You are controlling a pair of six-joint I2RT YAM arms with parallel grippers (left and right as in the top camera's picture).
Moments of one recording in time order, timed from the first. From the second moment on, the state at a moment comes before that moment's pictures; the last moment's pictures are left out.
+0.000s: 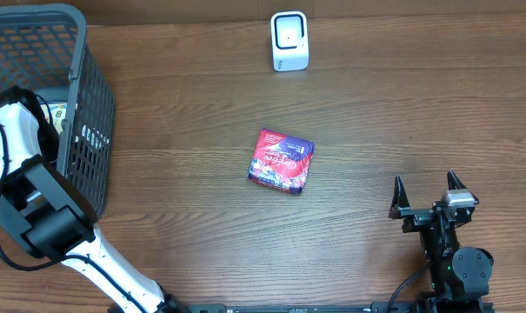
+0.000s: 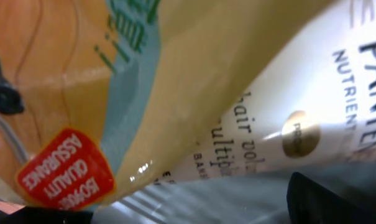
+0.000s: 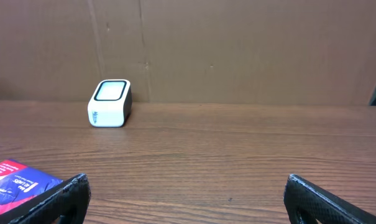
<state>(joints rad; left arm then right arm) 0.60 2.19 1.81 -1.29 -0.19 -0.07 0.05 0.01 0.02 -0.04 -0.03 0.02</state>
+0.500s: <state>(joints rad) 0.60 2.07 1.97 -1.25 -0.03 -0.04 0.05 0.01 0.02 -0.04 -0.03 0.02</state>
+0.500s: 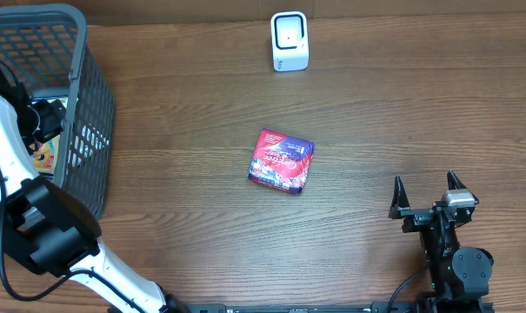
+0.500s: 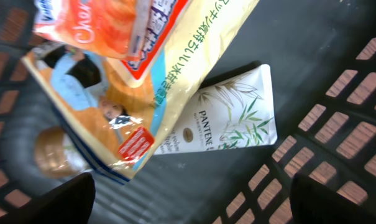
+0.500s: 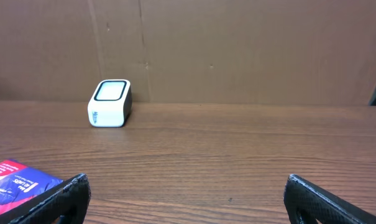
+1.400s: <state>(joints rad) 0.60 2.06 1.63 -0.87 -0.24 -0.01 0.05 0.01 0.02 -0.04 -0.03 0.02</state>
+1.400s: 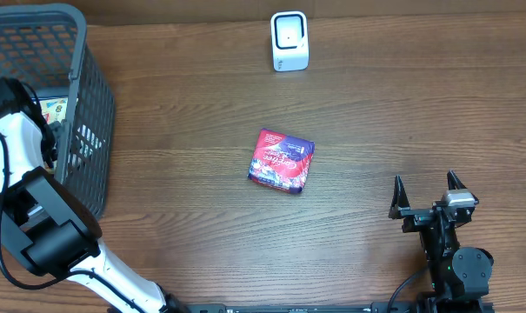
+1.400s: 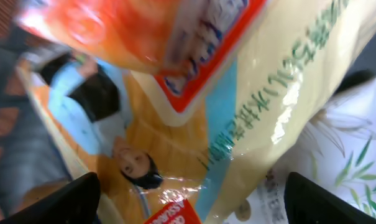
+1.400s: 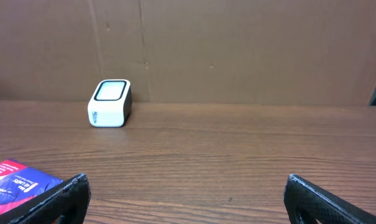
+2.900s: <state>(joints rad) 0.63 2.05 1.52 -1.14 -0.14 -0.01 0.05 0.01 0.02 -0.04 -0.03 0.02</state>
